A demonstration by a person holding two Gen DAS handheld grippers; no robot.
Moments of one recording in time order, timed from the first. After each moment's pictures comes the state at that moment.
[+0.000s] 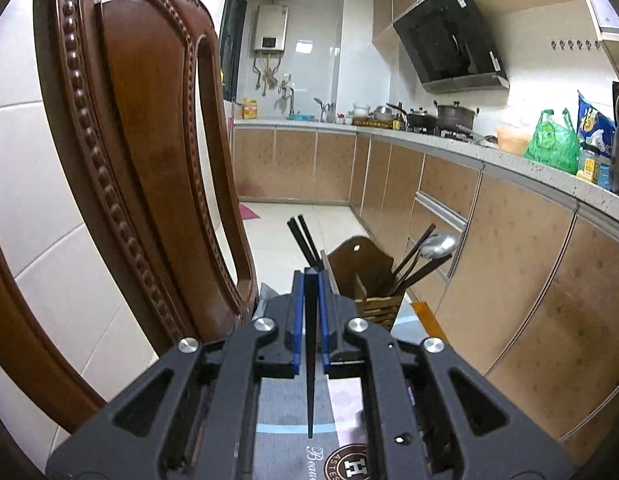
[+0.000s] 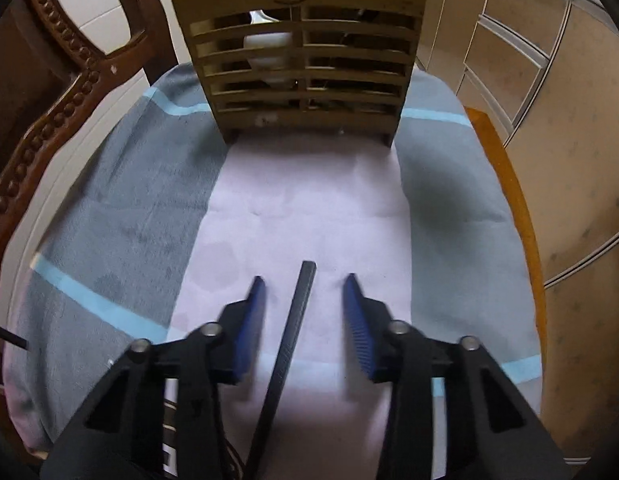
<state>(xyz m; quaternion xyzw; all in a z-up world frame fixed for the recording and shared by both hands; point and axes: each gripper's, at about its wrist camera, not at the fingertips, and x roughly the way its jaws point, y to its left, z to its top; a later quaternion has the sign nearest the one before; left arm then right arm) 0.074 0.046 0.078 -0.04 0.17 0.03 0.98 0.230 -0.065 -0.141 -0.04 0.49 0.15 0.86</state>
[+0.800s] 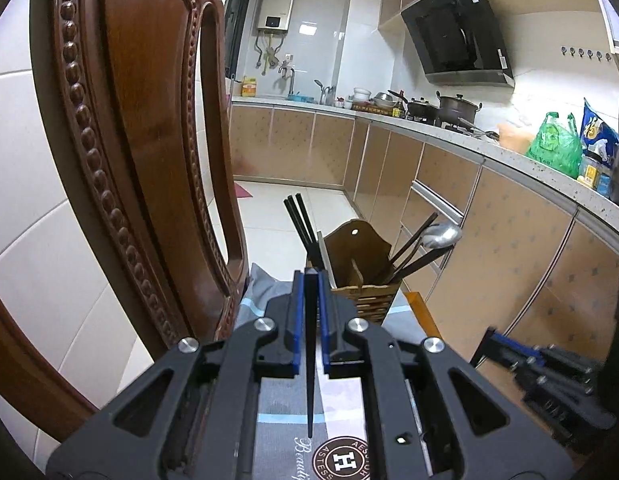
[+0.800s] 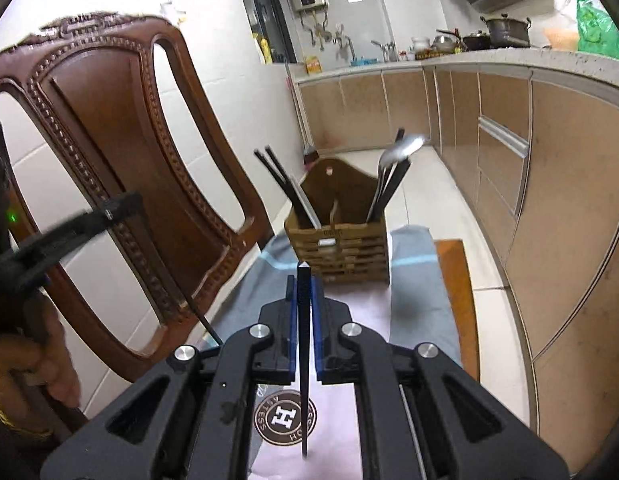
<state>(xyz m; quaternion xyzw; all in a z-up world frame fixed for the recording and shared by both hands) 0.100 0.048 0.063 -0.07 0.20 0.02 0.98 0.111 -0.159 0.048 0.08 0.28 0.24 0.92</state>
